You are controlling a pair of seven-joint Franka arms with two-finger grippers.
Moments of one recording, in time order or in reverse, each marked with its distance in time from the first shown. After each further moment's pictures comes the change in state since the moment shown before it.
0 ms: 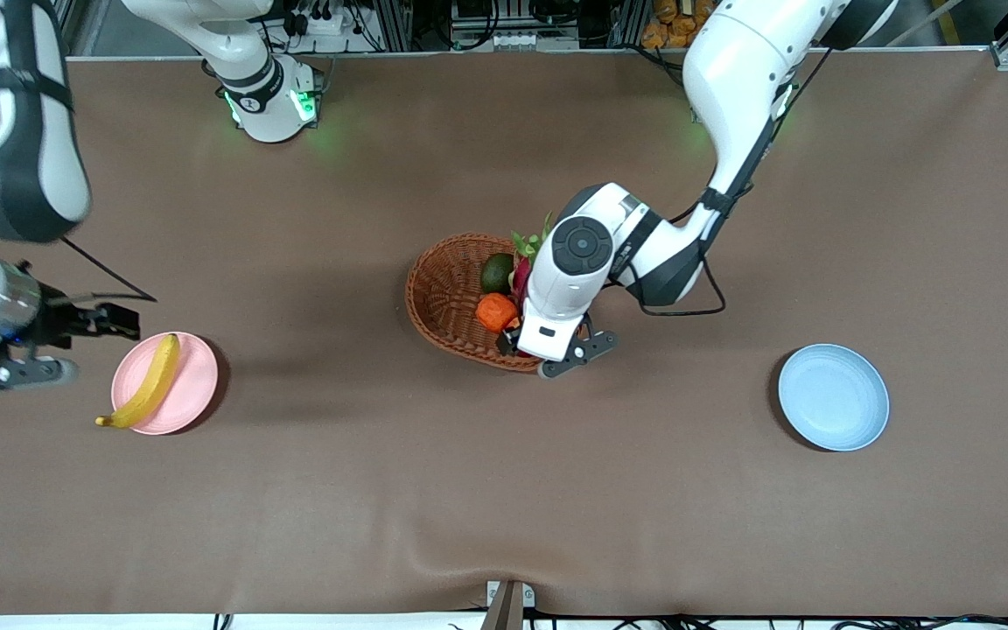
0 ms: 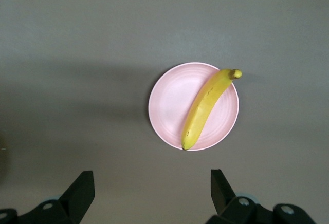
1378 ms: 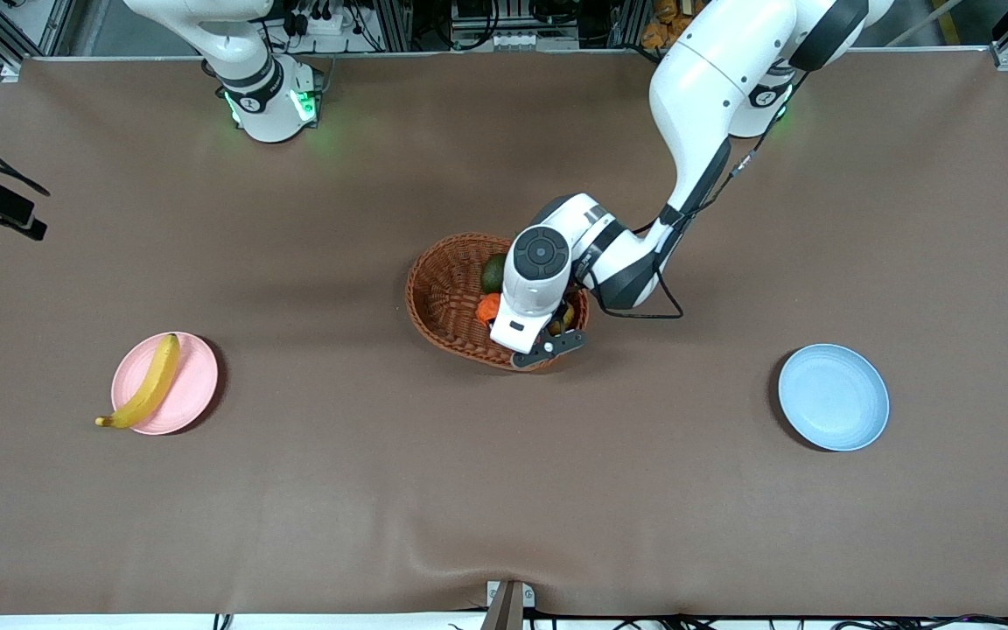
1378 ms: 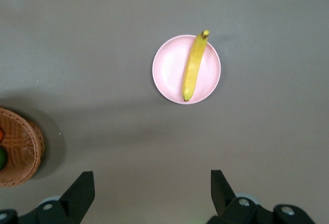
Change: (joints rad) left arm -0.057 0.086 0.008 0.009 0.043 0.006 0.034; right arm -0.047 -0.230 -0.004 0.078 0.045 -0.304 0.171
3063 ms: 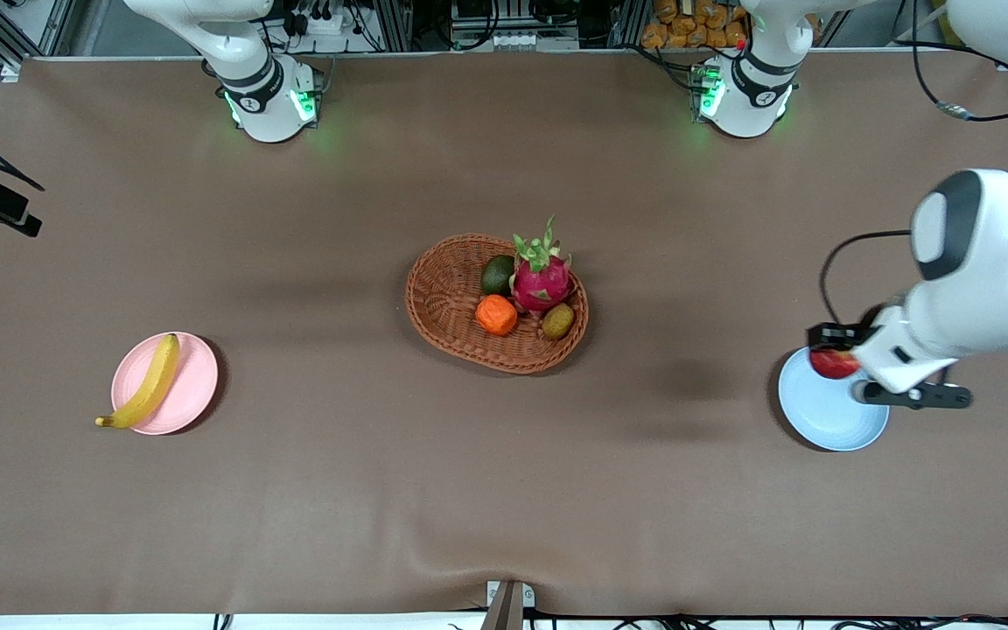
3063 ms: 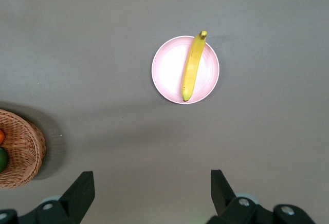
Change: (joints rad) left arm 0.708 -0.422 0.007 -0.163 0.005 -0.379 1.156; right arm -0.005 0.007 0.000 0.012 0.001 0.008 0.010
